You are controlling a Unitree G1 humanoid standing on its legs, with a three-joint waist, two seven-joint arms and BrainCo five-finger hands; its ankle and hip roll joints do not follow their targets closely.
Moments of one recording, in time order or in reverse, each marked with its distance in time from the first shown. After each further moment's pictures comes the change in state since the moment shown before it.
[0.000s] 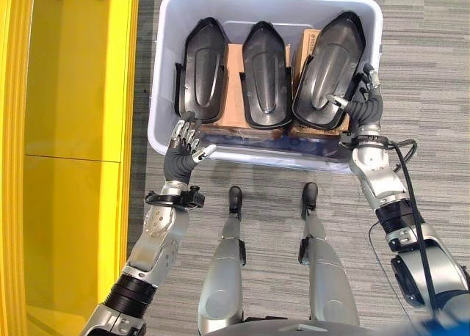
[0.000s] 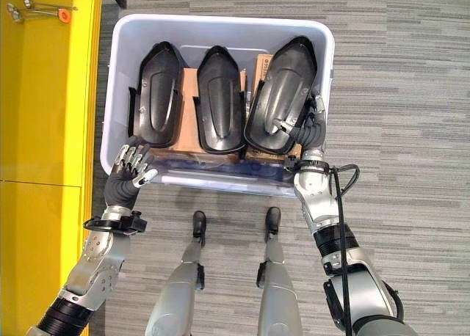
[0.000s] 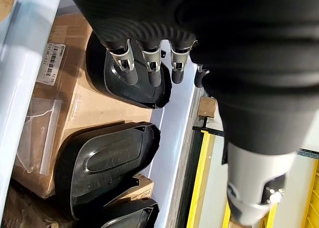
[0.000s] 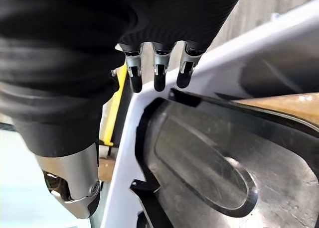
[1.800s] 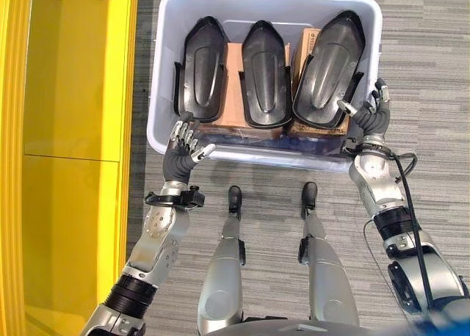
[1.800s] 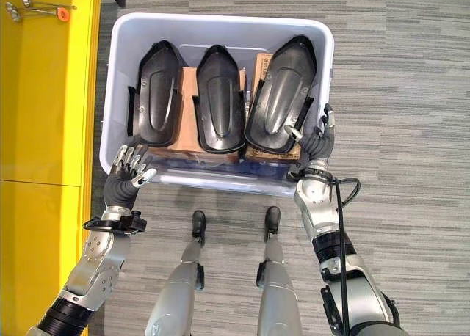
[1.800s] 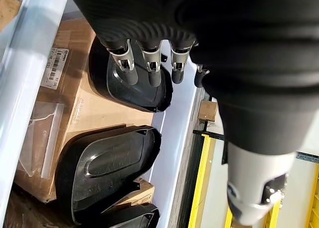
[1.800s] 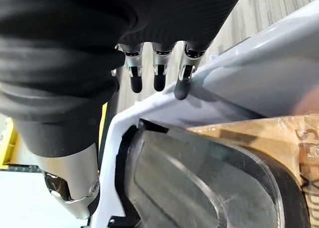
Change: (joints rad) left arm 0.001 -0.001 -0.003 0.000 0.001 -0.002 0.025; right arm 0.022 0.022 -0.044 0.057 0.067 -0.035 -0.071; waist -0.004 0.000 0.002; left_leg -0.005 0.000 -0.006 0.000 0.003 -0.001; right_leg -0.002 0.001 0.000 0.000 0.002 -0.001
